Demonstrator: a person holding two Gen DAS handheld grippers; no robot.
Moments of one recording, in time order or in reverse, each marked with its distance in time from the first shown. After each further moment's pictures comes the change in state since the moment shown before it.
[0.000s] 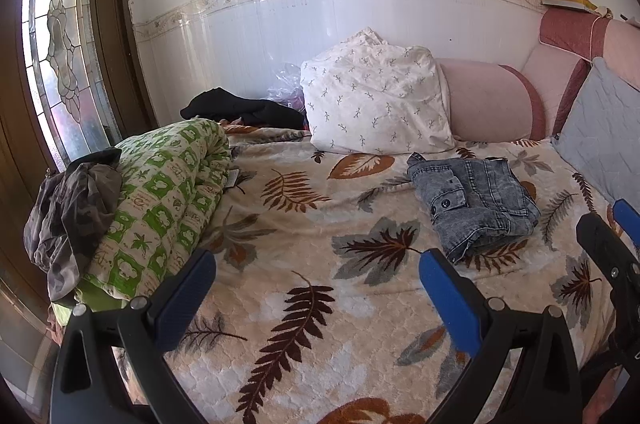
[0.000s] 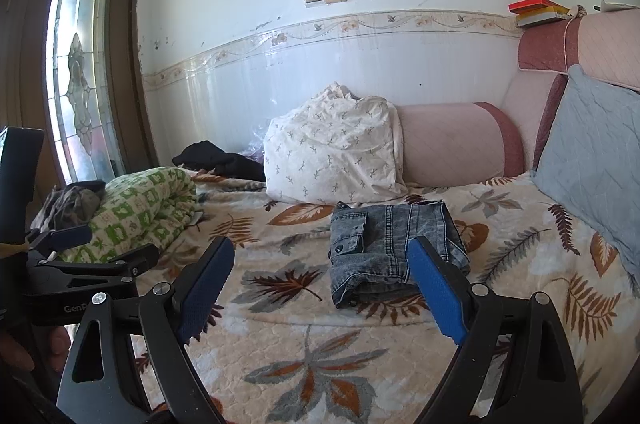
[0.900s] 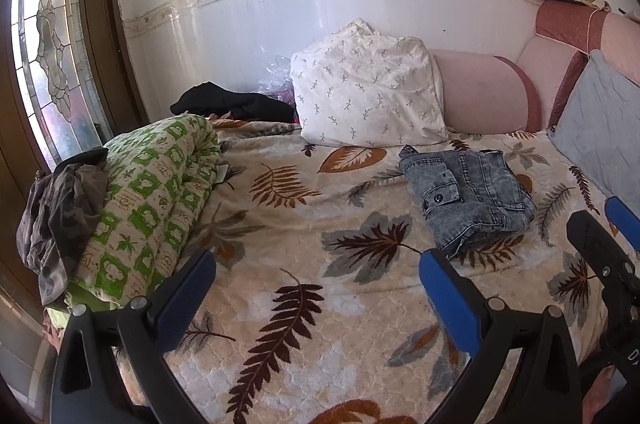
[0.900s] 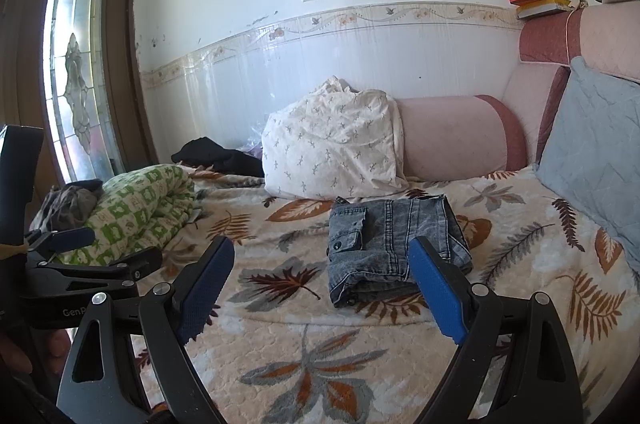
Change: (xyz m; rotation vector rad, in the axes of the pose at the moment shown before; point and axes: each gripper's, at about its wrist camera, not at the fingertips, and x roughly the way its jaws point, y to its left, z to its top) left arm 0.012 -0.008 0.004 0.018 0.032 -0.029; right arm 0.009 0.000 -0.002 0.013 0.014 -0.002
